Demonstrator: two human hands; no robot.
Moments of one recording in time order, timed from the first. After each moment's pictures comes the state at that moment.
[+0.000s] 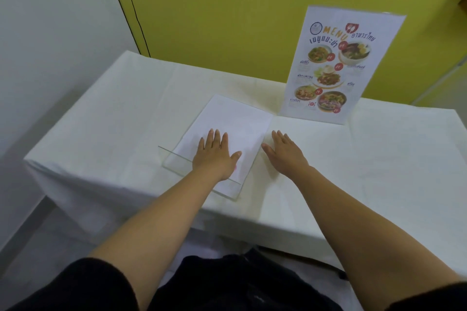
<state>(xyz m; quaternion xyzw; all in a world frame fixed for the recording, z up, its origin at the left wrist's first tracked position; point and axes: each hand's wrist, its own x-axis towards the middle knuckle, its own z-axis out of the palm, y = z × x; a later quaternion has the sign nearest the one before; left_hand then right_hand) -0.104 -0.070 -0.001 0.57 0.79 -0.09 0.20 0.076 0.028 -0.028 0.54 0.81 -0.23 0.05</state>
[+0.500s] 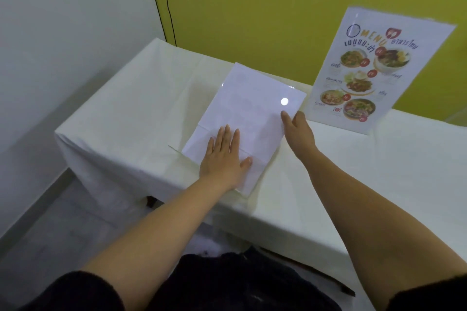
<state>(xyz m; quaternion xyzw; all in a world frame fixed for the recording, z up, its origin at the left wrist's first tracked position) -0.101 -0.104 -0.005 0.55 0.82 -0.01 0.15 0.035 0.045 0.011 0.56 0.67 -0.42 -0.25</state>
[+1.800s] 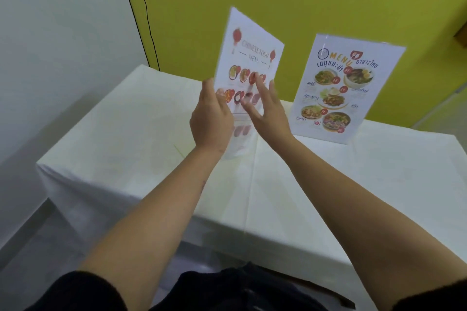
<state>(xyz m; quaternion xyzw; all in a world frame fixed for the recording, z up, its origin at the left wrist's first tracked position) -0.120 -0.051 0.111 0.40 0.78 0.47 -0.04 -0.012 0.037 0.084 0.43 0.79 -0.31 -0.31</state>
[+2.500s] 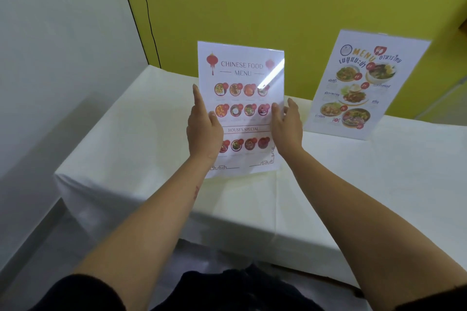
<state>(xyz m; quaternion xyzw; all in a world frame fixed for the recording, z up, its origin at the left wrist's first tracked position) -0.217 -0.067 0.053 0.41 0.79 0.45 0.12 -0.062 0.009 0.059 0.62 0.59 -0.37 -0.37</state>
